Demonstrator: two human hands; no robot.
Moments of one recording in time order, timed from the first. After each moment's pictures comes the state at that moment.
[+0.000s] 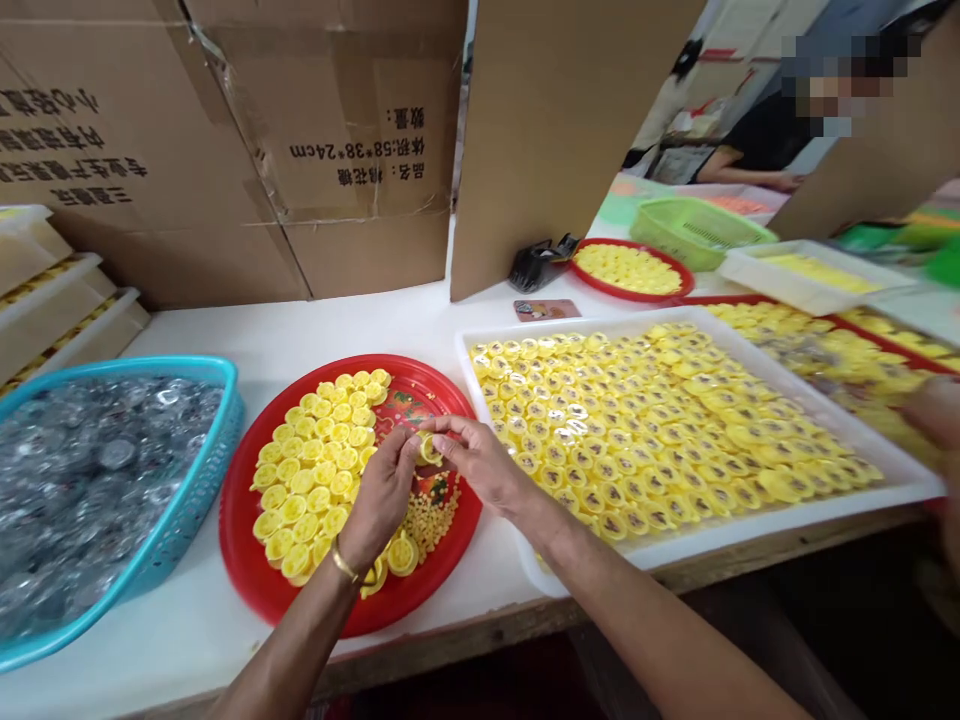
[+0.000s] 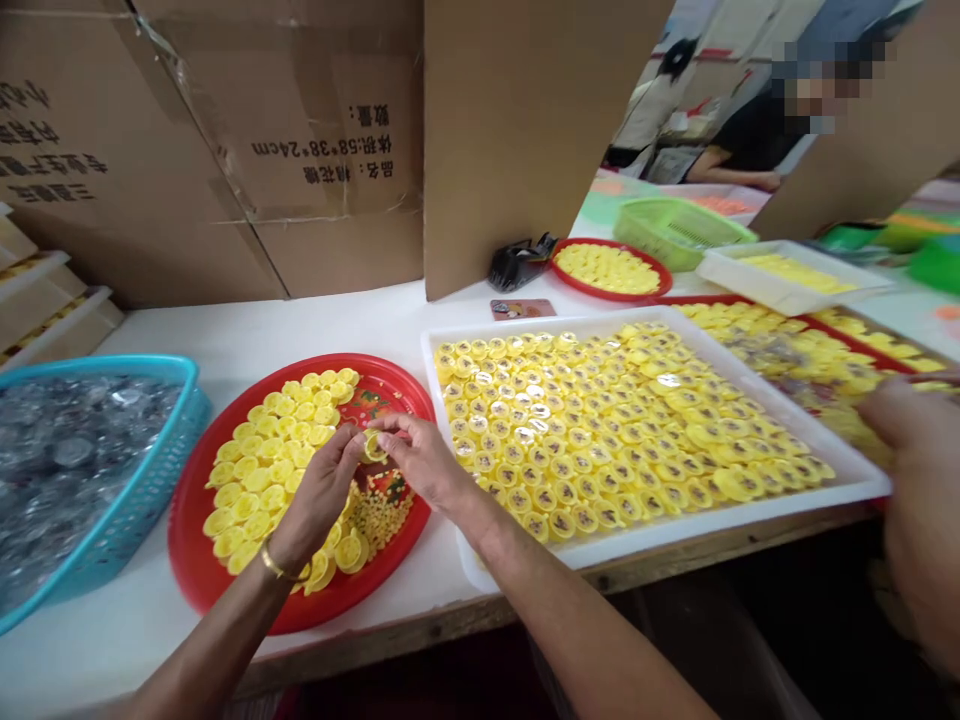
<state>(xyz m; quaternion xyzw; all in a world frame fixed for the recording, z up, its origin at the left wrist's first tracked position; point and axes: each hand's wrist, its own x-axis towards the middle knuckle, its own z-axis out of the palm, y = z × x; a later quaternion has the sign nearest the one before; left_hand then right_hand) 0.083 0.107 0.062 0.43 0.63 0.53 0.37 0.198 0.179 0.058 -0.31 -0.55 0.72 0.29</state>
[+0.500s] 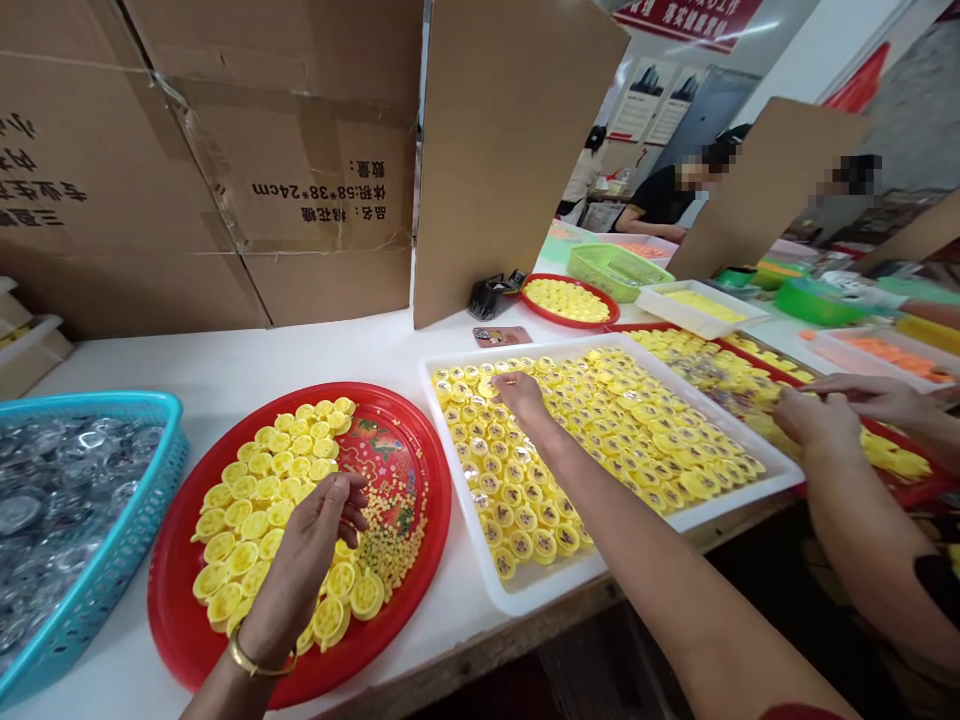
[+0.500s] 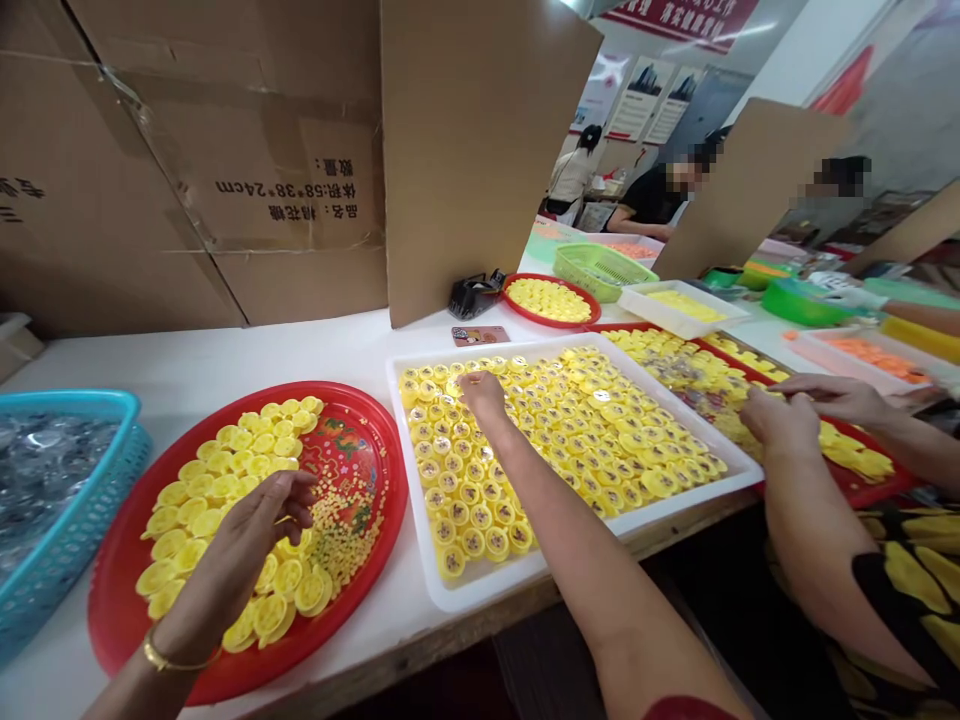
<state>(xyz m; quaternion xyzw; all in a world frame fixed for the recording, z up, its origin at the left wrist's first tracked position) 0.060 0.080 0.068 0.33 0.64 0.54 0.43 0.275 0.333 0.061 -0.66 -0.52 0.41 0.35</state>
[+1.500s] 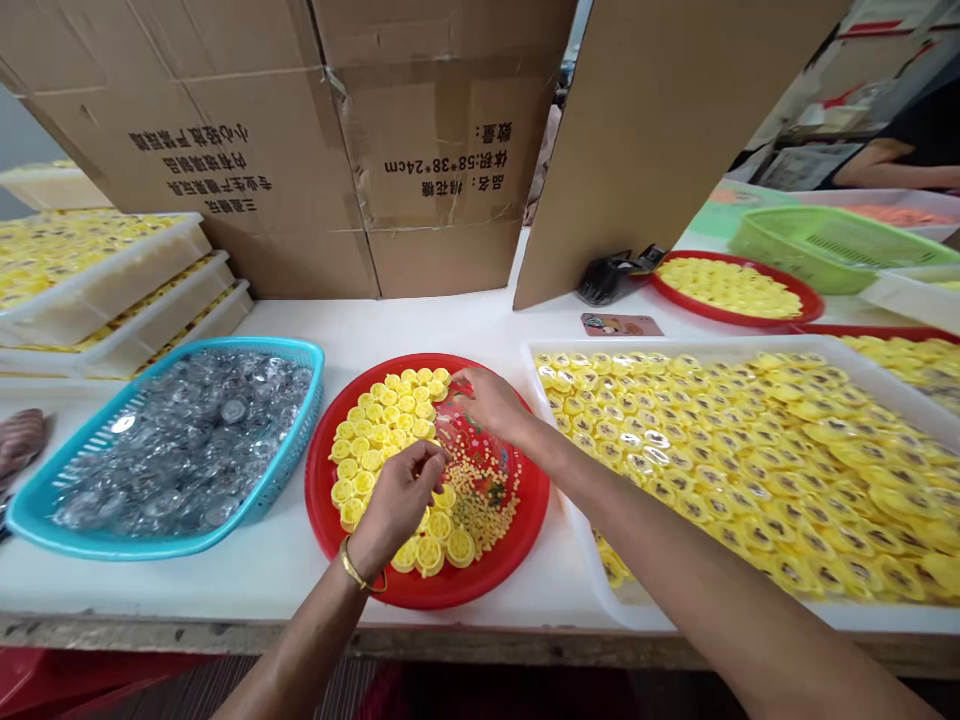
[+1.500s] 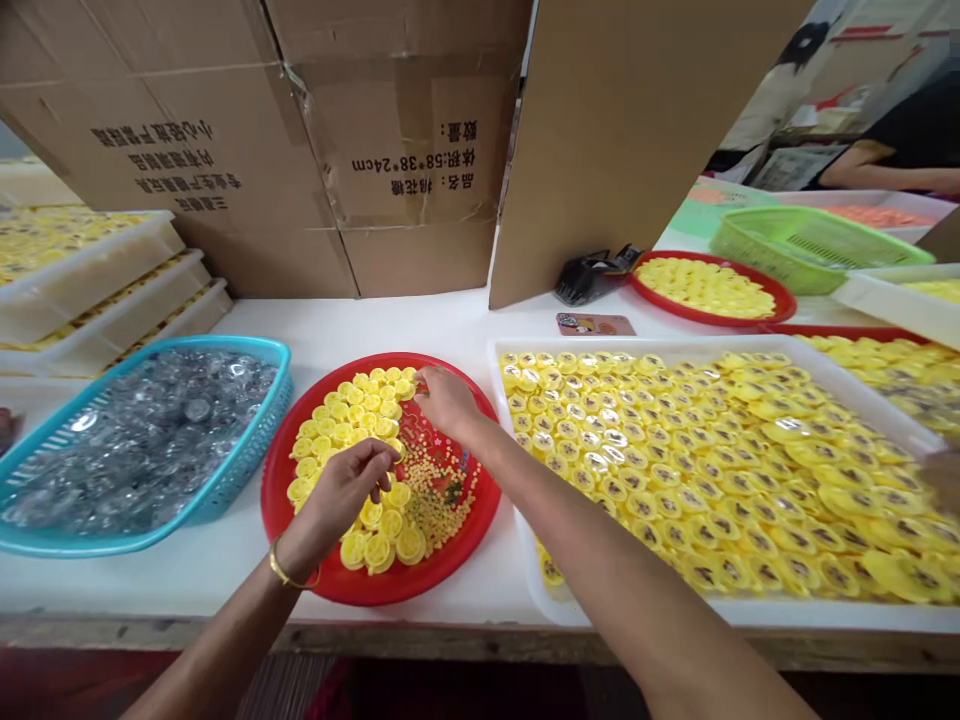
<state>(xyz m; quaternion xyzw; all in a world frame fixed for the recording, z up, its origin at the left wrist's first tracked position) 0.039 0.066 0.071 0.38 0.69 0.48 0.39 0.120 0.242 0.062 -0.33 -0.90 0.24 0.16</state>
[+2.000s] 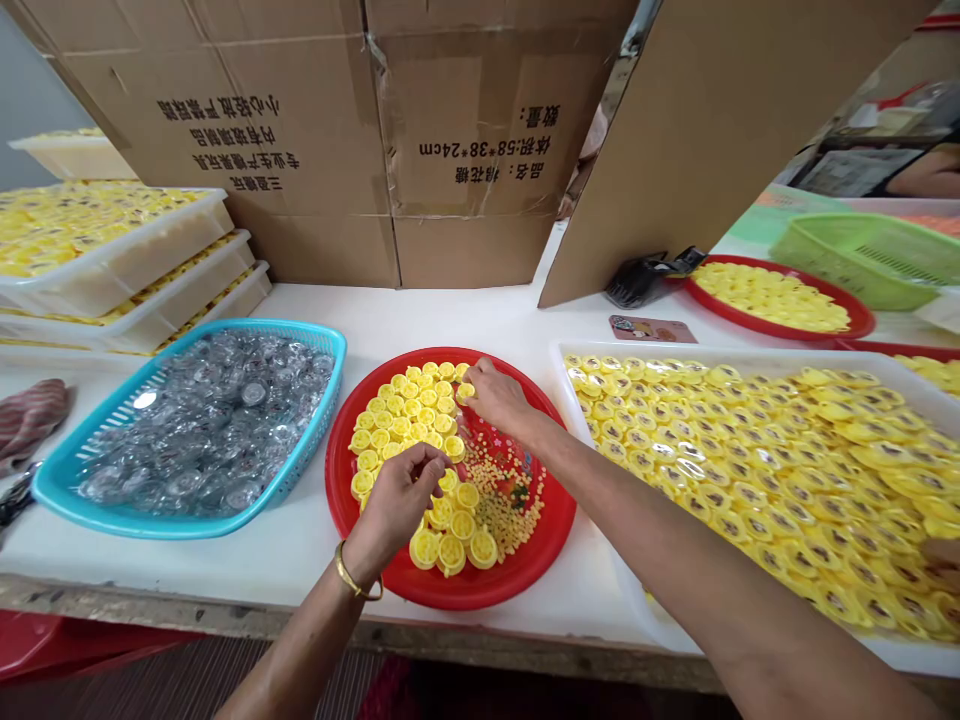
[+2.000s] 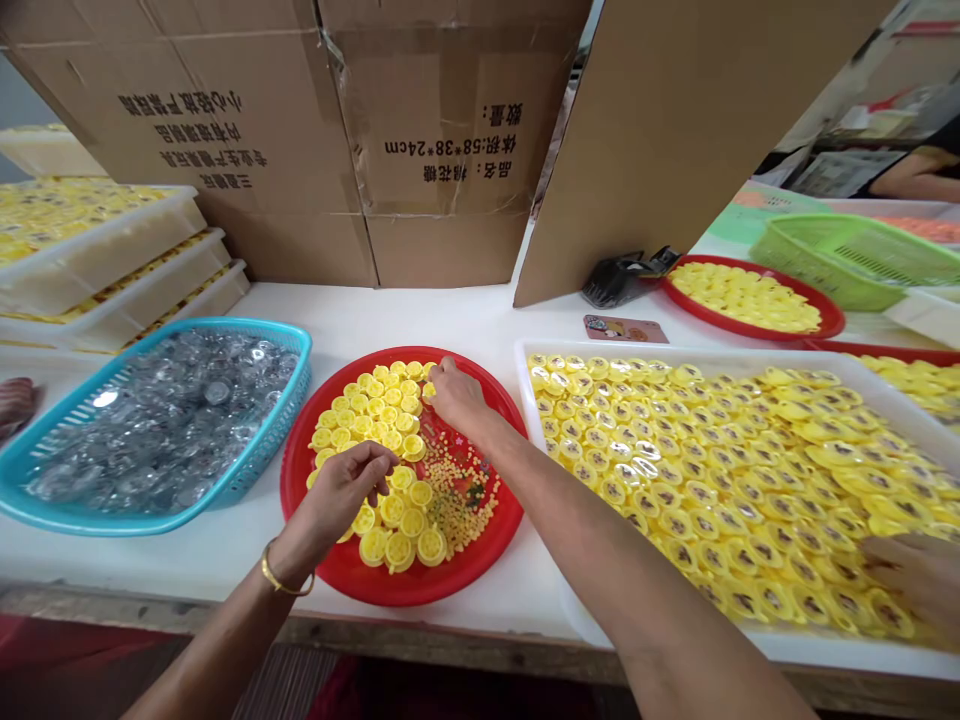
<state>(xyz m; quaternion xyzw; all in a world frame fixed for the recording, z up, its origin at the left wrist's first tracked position) 0.015 0.046 0.058 0.35 0.69 0.50 0.39 0.087 0.250 0.035 -0.34 -0.93 0.11 0.05</state>
